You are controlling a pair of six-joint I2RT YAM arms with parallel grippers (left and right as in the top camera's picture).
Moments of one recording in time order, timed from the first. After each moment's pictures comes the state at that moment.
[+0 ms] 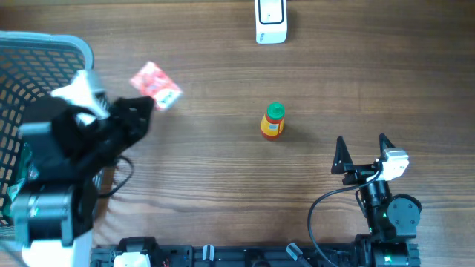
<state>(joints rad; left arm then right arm) 0.05 0.92 1.24 -0.89 0.45 -0.70 -0.01 0.03 0.01 0.00 -0.12 0.12</state>
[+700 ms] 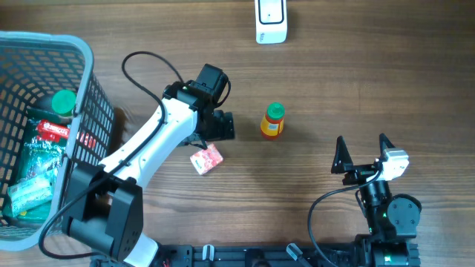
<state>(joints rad) -0.45 1.72 1.24 -0.99 -0.01 -0.60 -0.01 0.03 0.01 0.00 -0.12 0.12</state>
